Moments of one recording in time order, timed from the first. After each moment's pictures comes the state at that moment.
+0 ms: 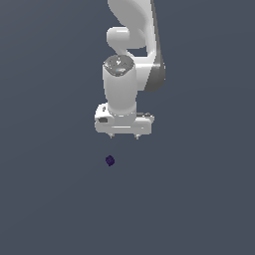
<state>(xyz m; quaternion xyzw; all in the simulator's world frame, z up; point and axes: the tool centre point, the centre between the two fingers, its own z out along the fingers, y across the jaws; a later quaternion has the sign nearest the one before) 0.009 -0.012 0.181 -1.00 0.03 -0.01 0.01</state>
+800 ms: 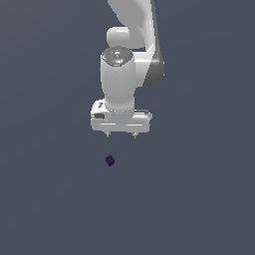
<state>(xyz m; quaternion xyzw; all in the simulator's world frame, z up) 0.015 -0.023 0.199 -1.00 0.02 -0.02 0.00</state>
